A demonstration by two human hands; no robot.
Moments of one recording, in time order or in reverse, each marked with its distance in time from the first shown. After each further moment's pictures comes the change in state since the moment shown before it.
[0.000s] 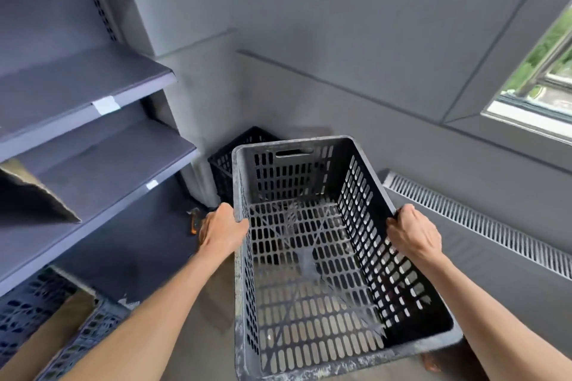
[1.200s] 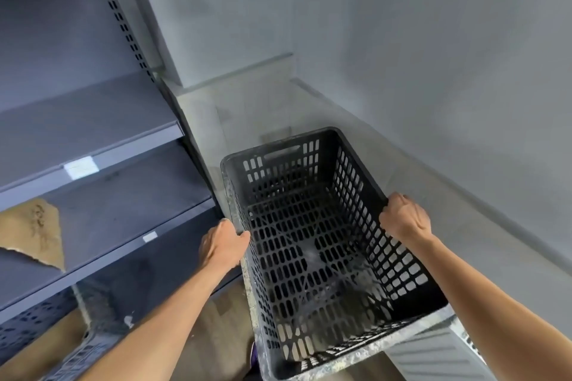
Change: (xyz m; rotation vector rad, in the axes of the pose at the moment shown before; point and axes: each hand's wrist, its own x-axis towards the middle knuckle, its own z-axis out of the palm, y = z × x) left_hand 0.264 0.063 0.030 0.065 0.054 -0.423; right_hand 0.381 -0.185 0.029 -0.050 -0.208 -0.340
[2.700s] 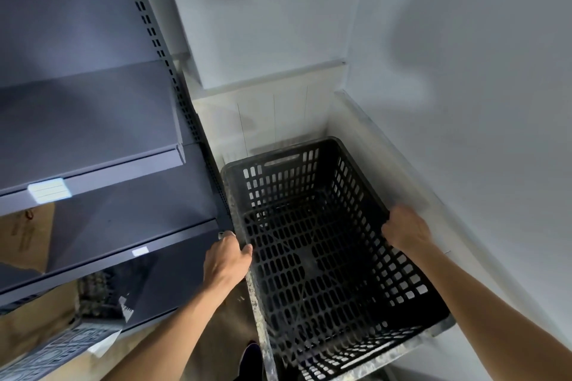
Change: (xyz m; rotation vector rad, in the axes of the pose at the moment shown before) left_hand 0.111 0.028 0.027 -0.156 0.020 -0.193; right_hand 0.203 -0.077 0.034 -0.123 -0.189 -0.197
